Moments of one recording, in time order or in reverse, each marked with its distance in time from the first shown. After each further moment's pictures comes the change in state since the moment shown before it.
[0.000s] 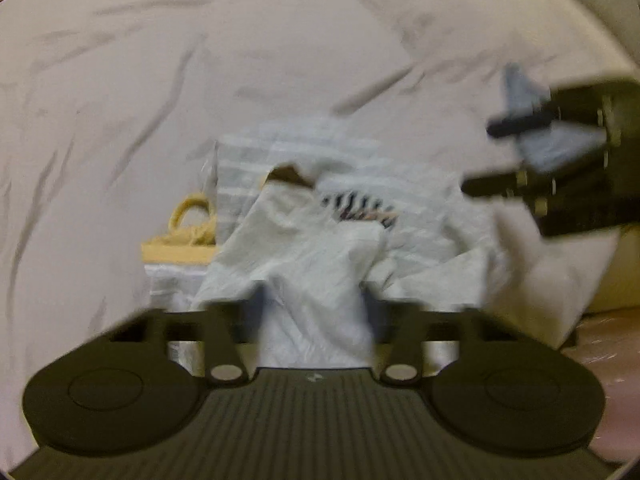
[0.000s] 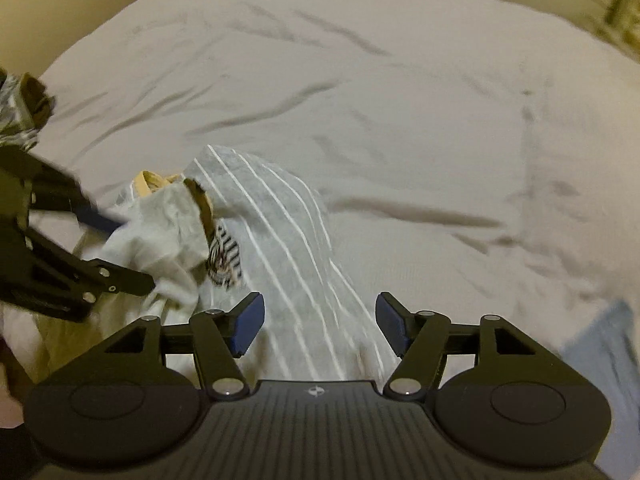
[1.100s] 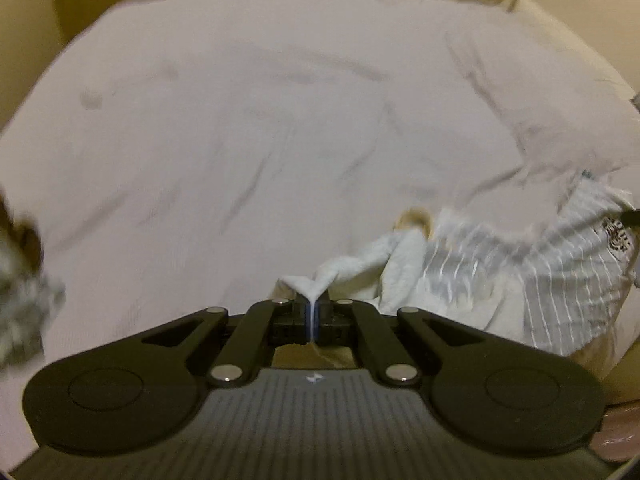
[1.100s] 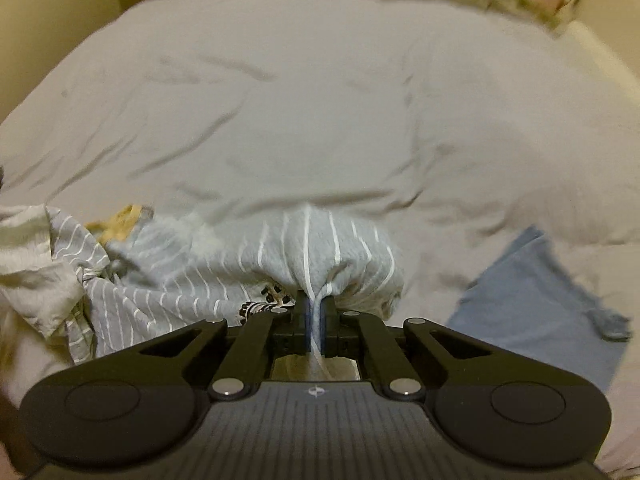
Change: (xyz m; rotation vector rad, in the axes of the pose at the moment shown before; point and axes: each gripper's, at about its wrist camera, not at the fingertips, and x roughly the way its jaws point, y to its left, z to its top) left arm -0.132 0.140 -0.071 -0.196 -0.323 0.154; right arm -0.103 -0.003 -0.056 0.274 -0.120 -0.257
